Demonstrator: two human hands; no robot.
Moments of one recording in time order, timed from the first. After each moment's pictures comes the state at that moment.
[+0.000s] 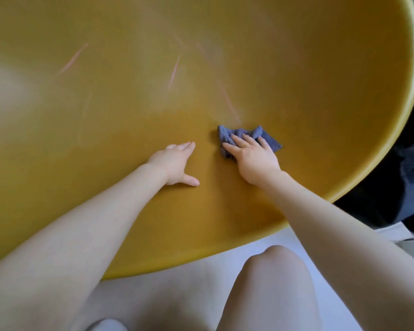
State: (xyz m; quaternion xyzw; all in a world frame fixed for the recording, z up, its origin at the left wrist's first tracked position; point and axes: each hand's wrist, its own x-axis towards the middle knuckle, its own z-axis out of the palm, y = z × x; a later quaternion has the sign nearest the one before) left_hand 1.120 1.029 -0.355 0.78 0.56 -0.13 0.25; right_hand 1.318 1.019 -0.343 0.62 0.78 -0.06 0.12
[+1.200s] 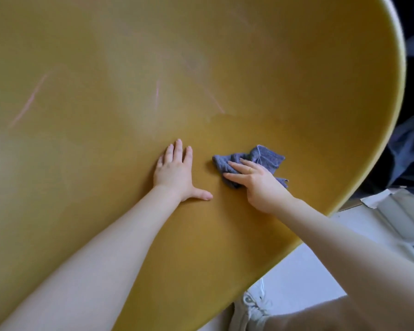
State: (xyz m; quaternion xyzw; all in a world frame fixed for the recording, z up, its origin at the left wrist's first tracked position) left_hand 1.099 1.071 -0.371 0.82 0.52 -0.11 0.19; right_hand 1.273 0.992 -0.346 0.66 0.74 -0.13 0.07
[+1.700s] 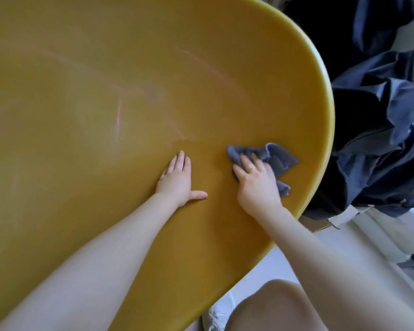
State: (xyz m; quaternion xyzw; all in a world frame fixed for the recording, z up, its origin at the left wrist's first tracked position) left_hand 1.190 1.078 -0.356 0.84 0.49 -0.05 0.24; right_hand 1.347 0.996 -0.324 0.77 0.63 0.06 0.02
